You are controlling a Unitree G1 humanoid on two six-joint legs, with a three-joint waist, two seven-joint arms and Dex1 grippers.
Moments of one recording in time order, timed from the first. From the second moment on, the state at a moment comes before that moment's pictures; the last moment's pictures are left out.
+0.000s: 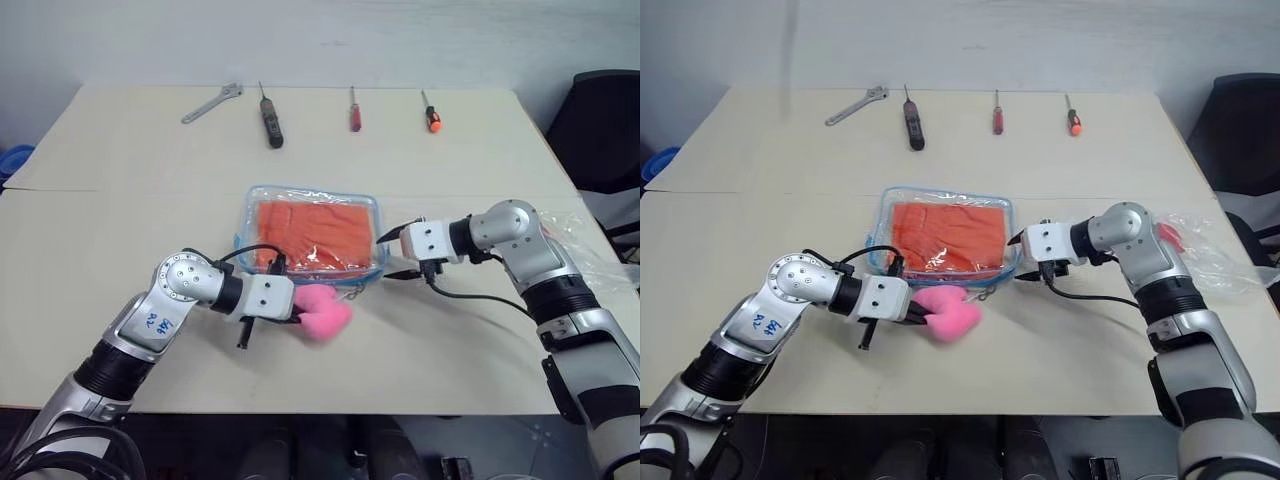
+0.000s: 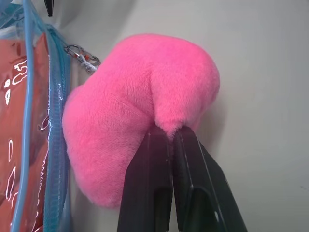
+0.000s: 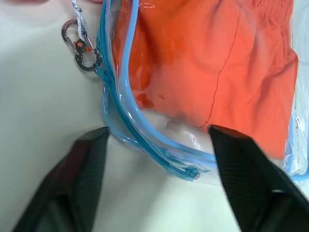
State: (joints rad) left arm -0.51 0.72 -0.33 -0.14 -0.05 0.16 -1.18; right arm -0.89 -0.65 0.31 0.63 -0.09 -0.40 1.29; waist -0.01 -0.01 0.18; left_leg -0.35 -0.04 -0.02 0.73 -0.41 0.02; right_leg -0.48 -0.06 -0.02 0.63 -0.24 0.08
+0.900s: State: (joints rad) left arm 0.04 0.93 0.22 -0.38 -0.17 0.38 -1.04; right arm -0.94 -0.65 0.29 0.76 -0.07 -0.57 1.28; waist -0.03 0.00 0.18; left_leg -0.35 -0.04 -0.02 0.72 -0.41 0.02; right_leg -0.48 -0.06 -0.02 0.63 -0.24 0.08
